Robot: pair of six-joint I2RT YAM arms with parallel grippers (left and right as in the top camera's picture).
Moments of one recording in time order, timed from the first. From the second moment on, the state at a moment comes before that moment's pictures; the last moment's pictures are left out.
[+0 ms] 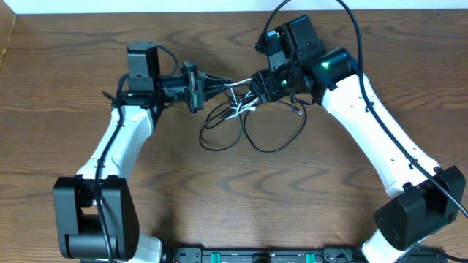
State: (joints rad) left arm -0.04 1.67 1.12 -0.10 1.24 -1.69; right arm 0.49 1.81 1.72 -0.91 -0.20 0.09
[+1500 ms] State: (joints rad) left arm -0.01 1.67 1.12 -0.10 1.10 -1.27; right arm 0.07 1.55 1.47 -0.56 -1.00 0.19
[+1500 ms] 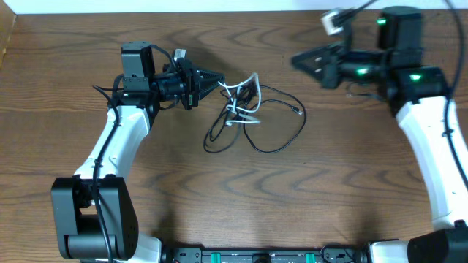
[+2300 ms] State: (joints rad) left arm -0.01 1.67 1.12 -0.11 1.06 -1.21; right arm 0.39 1.55 1.18 -0.62 -0.58 0.13
